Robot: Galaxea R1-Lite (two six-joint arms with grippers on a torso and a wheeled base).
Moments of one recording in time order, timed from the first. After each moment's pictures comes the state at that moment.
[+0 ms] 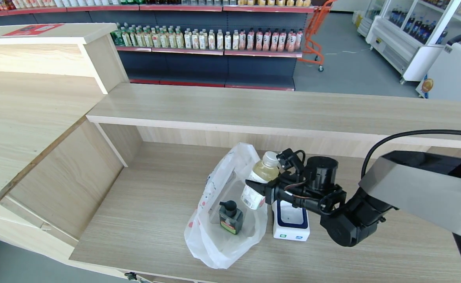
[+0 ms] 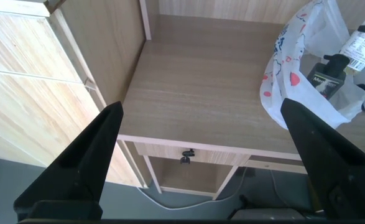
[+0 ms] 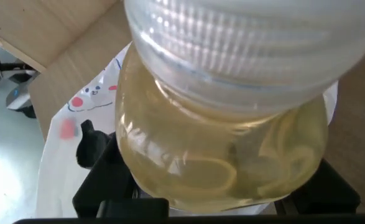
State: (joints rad) left arm 0.00 0.00 0.00 0.00 -0.01 0.00; right arm 0.47 2.31 -0.94 -1.26 0.39 0.03
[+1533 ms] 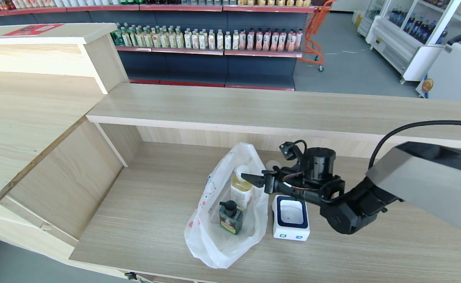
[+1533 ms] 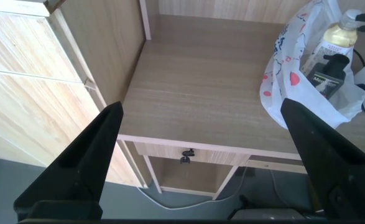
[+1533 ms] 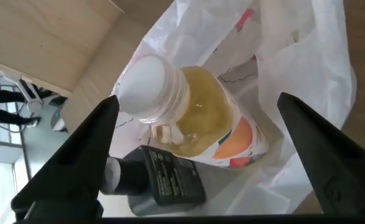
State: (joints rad) left arm 0.00 0.00 0.00 0.00 -0.01 0.00; right arm 0.46 2.24 -1.00 -1.07 0.39 0.29
